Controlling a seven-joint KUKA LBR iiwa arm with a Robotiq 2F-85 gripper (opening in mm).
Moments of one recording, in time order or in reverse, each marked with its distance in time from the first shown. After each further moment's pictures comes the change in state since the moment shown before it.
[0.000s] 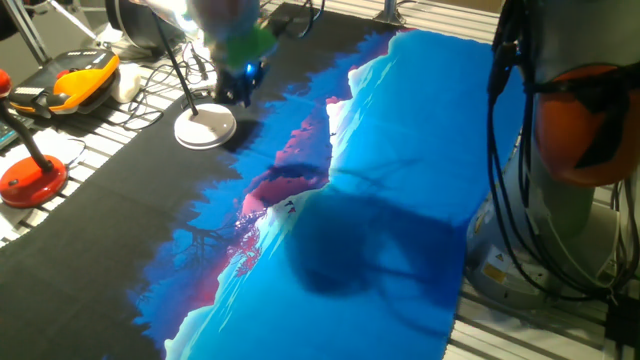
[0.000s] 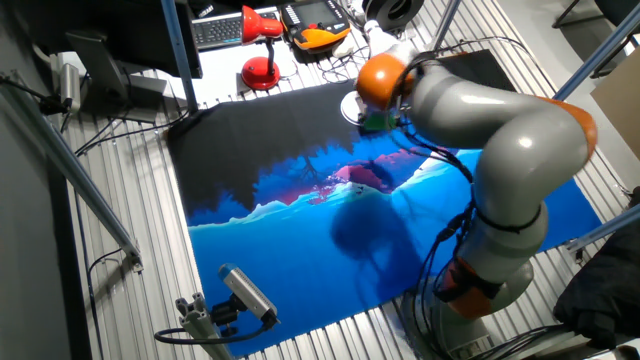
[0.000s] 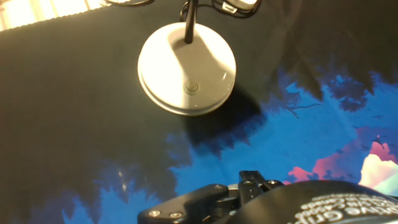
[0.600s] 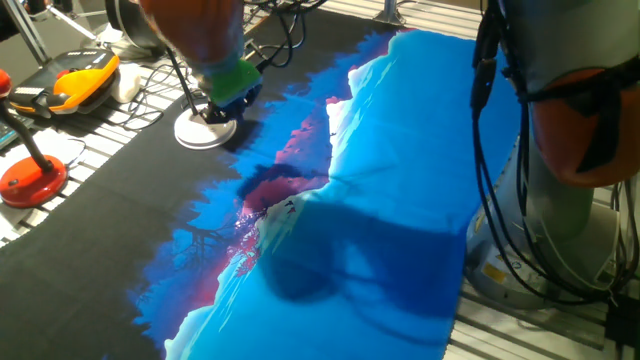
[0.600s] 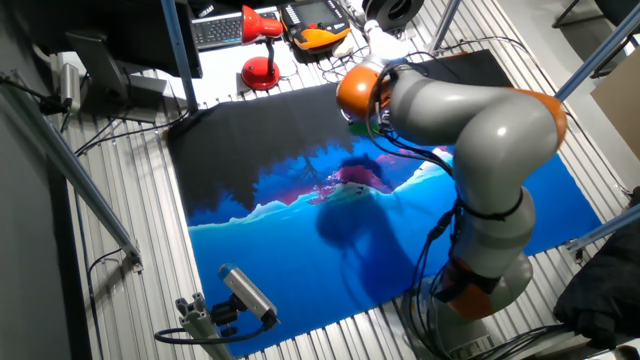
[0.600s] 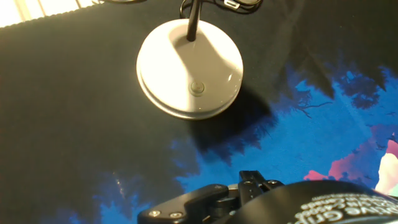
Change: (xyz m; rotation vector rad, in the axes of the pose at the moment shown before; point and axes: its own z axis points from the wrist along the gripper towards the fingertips) arm -0.005 0.015 0.032 0.056 -0.004 0.045
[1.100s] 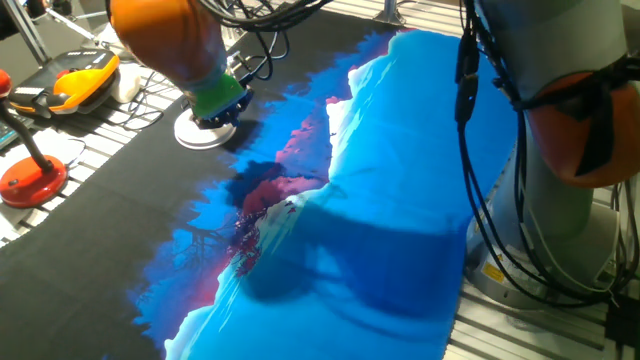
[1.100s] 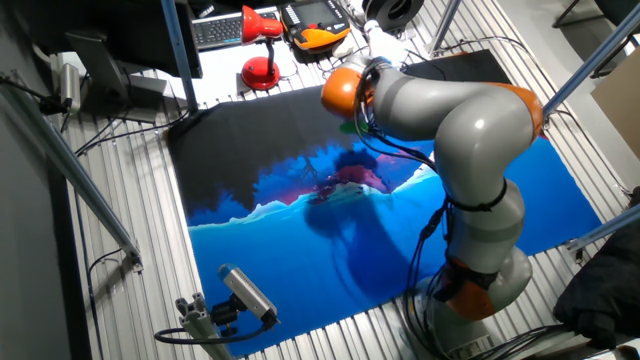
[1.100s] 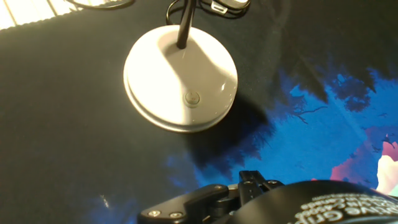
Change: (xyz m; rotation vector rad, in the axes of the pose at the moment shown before) arm -0.010 0.008 0.017 0.050 0.009 0.029
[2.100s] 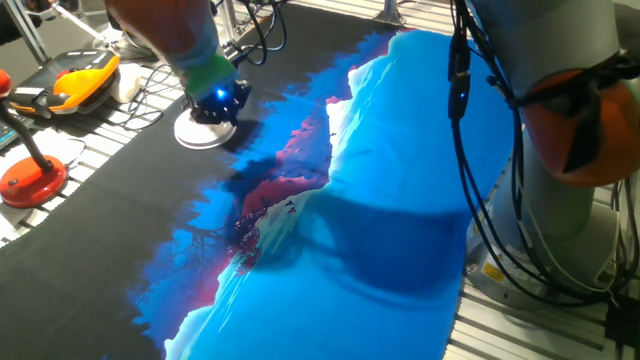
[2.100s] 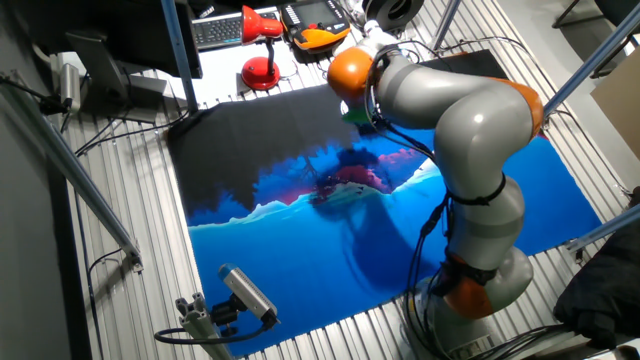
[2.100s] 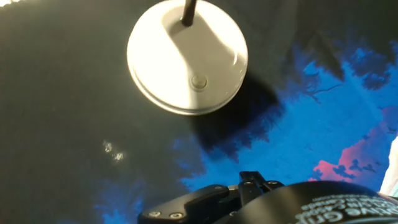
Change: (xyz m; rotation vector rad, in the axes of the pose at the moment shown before) arm -0.001 0.000 0.000 -0.074 0.184 -0.034
